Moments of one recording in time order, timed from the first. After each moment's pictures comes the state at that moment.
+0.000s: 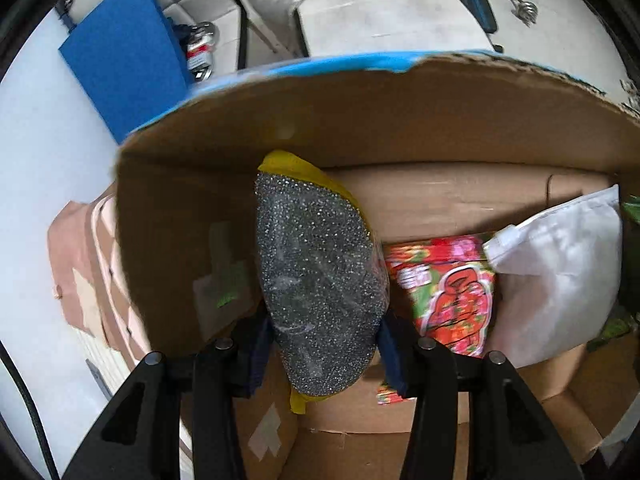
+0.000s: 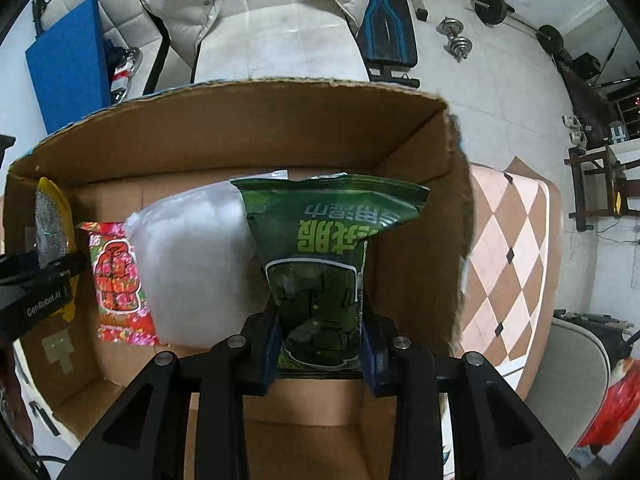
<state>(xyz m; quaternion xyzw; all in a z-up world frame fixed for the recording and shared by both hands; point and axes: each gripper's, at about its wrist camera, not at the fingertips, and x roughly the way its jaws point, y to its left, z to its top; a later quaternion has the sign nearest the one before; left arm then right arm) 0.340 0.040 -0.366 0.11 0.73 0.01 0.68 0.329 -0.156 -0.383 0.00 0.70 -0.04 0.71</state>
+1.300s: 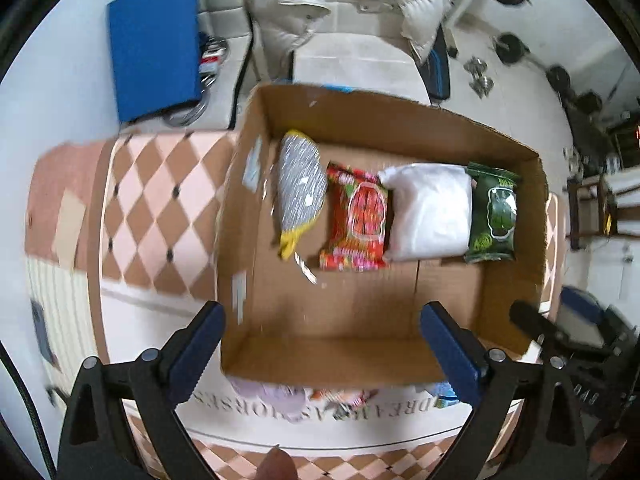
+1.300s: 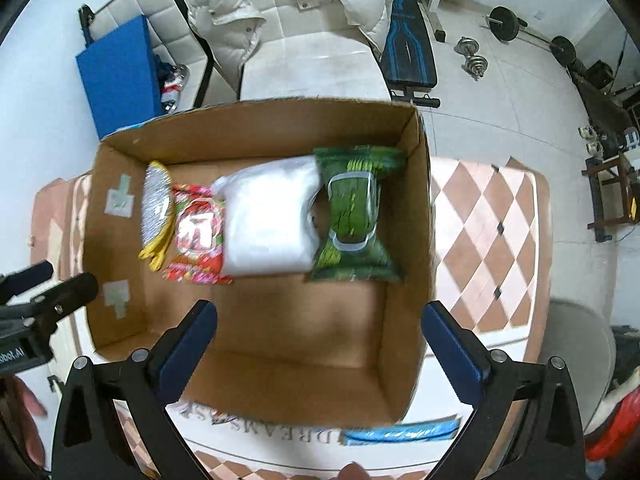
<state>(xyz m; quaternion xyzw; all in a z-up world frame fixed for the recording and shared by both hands) 0.227 0.079 -0.240 -0.05 0.67 -0.03 0.74 0.219 -0.155 -0.288 0.05 0.66 0.02 0.75</state>
